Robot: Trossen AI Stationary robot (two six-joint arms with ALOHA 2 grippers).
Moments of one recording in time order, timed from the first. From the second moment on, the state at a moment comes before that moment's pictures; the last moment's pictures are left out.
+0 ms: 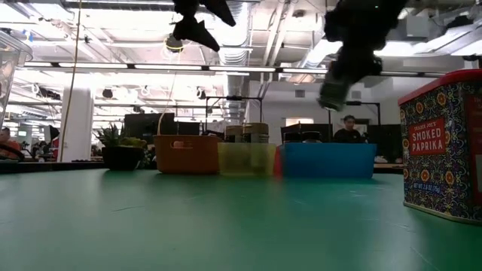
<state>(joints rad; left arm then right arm) 0.16 1.42 1.46 -0.69 -0.13 -0.32 -0.15 1.20 1.03 -0.82 -0.01 0.43</state>
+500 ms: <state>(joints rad) 0.18 1.43 1.34 -0.68 -0.12 -0.26 -0.45 1.57 1.20 -0.81 0.03 0.37</state>
